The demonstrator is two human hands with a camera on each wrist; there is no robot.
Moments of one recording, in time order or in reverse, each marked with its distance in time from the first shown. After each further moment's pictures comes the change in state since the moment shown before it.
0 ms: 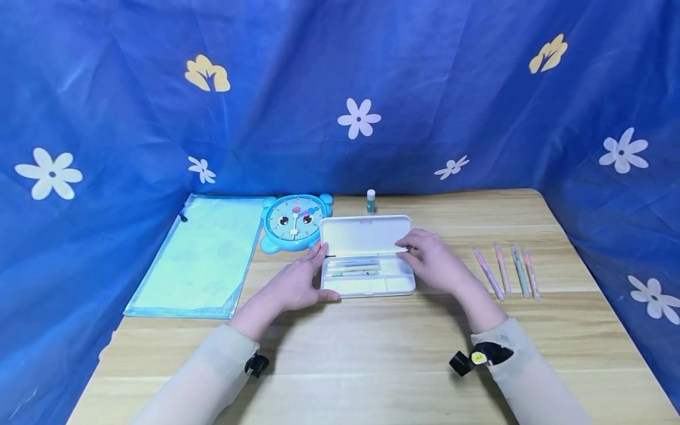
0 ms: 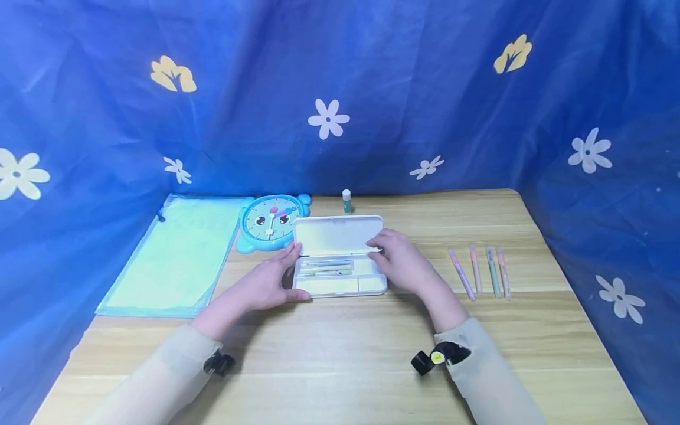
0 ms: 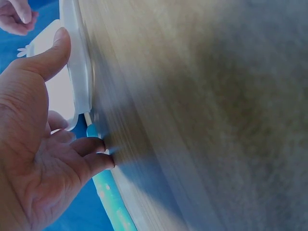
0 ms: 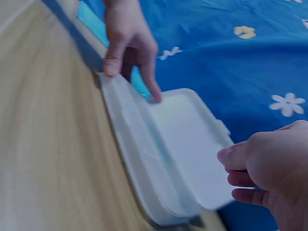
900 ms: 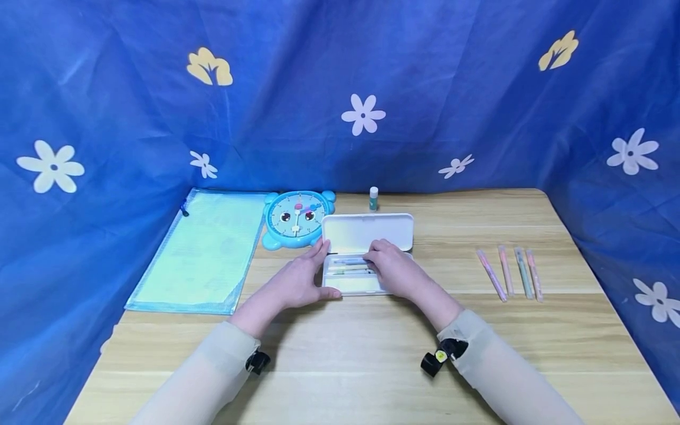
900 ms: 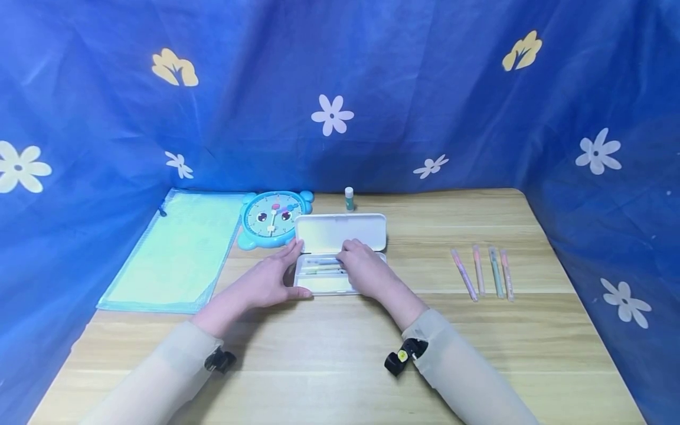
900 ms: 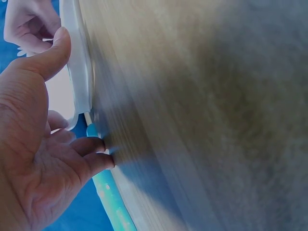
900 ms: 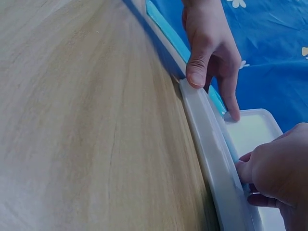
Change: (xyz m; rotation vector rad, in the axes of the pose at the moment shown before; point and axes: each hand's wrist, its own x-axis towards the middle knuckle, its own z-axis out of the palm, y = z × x) left_hand 0.000 0.001 -0.002 0.001 0.007 0.009; right_hand 0.032 -0.023 0.070 -0.284 -0.201 -0.039
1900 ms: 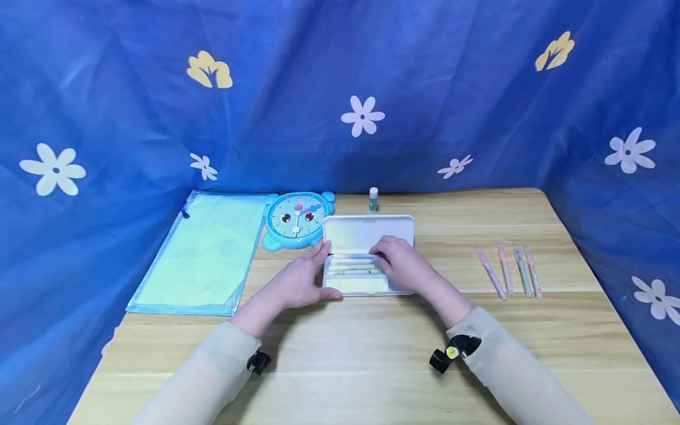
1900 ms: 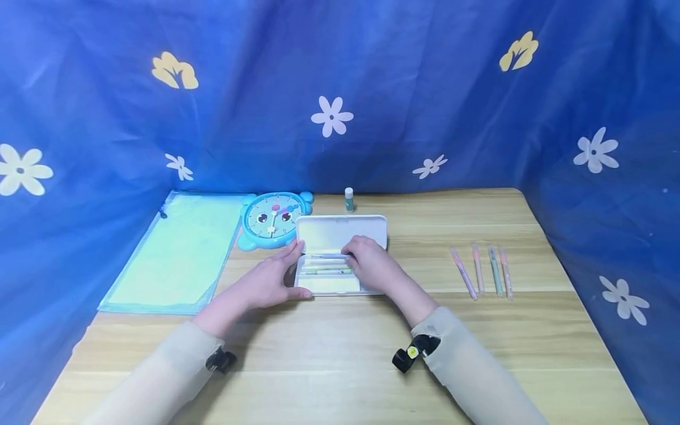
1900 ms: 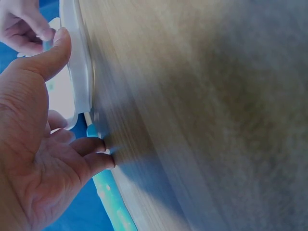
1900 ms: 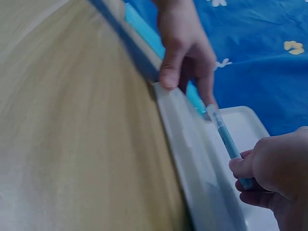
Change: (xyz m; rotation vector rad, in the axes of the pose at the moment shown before) left_hand 0.001 -0.002 0.000 0.007 -0.014 0.011; right_hand -0.004 0.009 -0.018 0.210 0.081 0.025
